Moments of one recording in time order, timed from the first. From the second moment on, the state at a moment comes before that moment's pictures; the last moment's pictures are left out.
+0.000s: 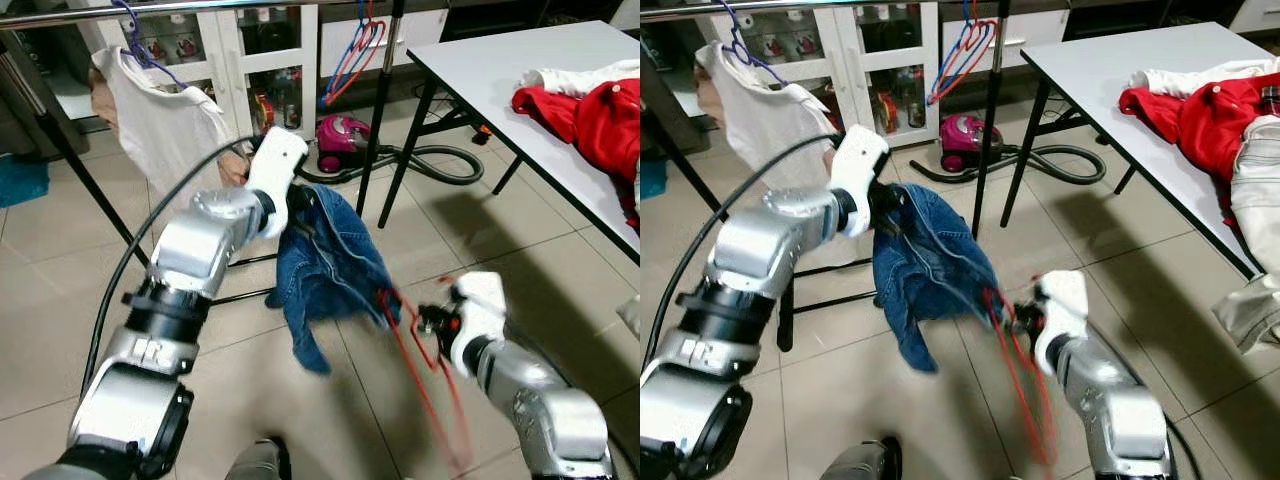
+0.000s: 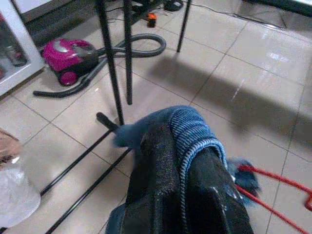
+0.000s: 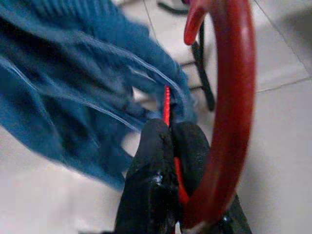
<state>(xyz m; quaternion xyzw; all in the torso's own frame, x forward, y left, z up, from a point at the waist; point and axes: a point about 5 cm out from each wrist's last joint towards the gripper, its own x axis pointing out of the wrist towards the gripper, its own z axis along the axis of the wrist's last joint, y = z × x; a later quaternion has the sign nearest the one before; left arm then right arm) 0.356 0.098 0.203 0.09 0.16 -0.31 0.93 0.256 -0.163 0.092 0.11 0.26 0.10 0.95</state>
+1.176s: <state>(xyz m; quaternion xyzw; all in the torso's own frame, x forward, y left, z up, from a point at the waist) 0.357 0.135 0.170 0.20 0.18 -0.24 0.93 0.274 -0.195 0.157 0.07 0.15 0.27 0.95</state>
